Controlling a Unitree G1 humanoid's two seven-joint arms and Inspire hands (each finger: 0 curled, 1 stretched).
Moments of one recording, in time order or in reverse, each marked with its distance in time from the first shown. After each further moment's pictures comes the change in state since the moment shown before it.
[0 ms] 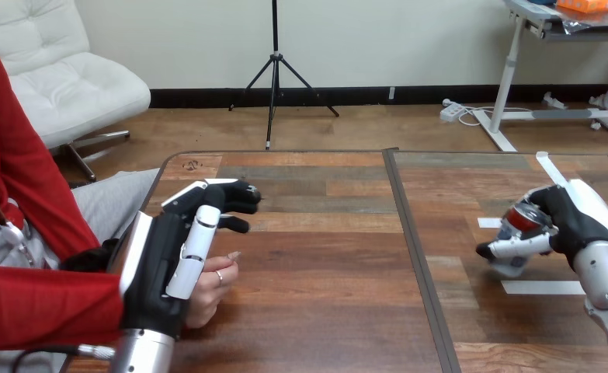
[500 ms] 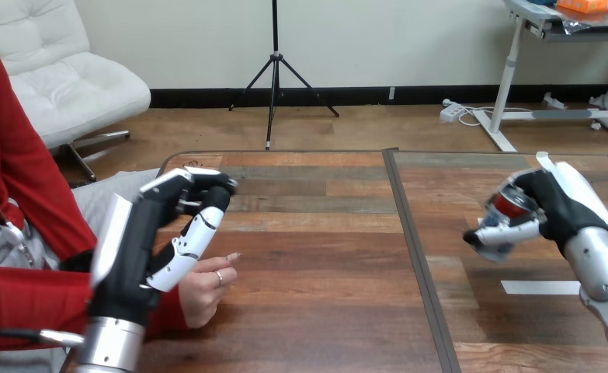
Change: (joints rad) left arm -0.022 0.112 0.060 -0.023 0.227 -0.019 0.127; right arm 0.000 0.000 0.000 -0.066 0.002 -0.063 0.042
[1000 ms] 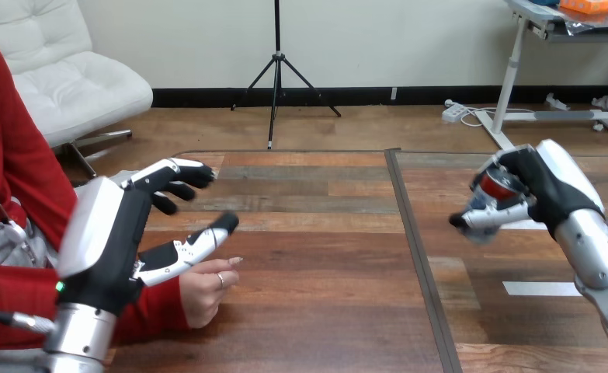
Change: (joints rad) left arm 0.019 0.114 0.030 -0.139 0.288 0.116 0.083; right arm 0.000 0.000 0.000 -0.087 0.000 -0.031 0.027
